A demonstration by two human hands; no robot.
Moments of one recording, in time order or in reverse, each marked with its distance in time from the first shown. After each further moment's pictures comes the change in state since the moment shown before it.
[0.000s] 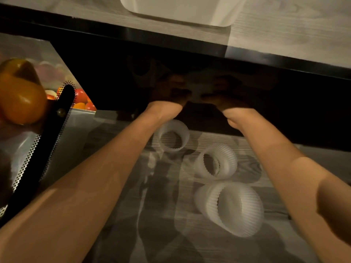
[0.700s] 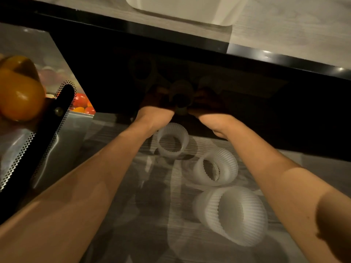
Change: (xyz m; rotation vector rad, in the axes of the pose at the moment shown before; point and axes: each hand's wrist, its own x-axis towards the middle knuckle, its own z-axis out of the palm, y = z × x) left_hand -0.008 -0.026 -0.011 0.084 0.063 -0.143; right_hand 0.009 0.016 0.028 -0.116 -0.147 -0.186
